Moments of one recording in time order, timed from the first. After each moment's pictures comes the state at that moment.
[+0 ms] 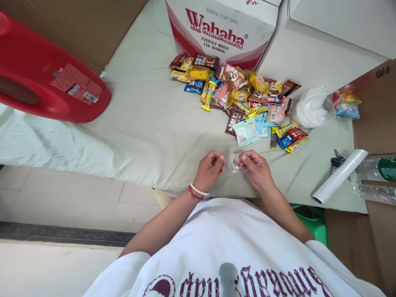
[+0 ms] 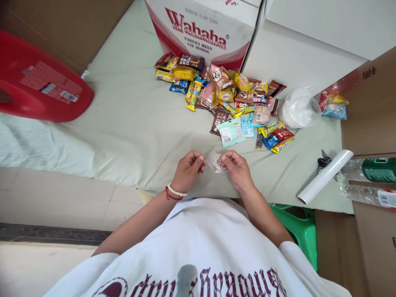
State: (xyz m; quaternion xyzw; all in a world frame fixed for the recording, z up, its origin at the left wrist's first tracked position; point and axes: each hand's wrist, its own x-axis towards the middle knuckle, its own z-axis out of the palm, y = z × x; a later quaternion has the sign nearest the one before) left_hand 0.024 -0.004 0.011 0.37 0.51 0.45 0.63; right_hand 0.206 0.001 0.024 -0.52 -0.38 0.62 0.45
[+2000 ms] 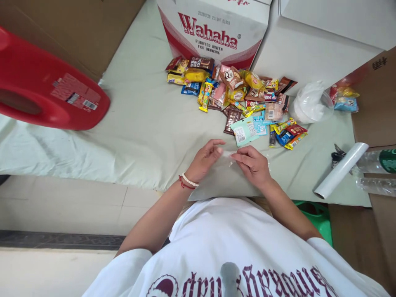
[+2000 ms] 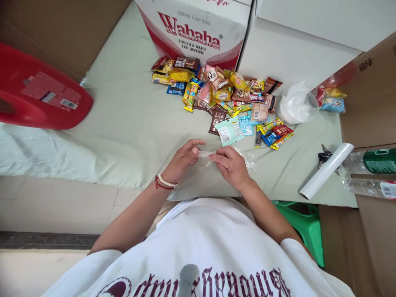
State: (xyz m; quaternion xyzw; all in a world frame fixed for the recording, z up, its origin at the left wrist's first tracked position) left_hand -0.003 0.028 0.028 0.45 0.44 0.41 0.66; right_hand 0.209 0.009 0.043 -0.45 -0.78 0.24 0.35
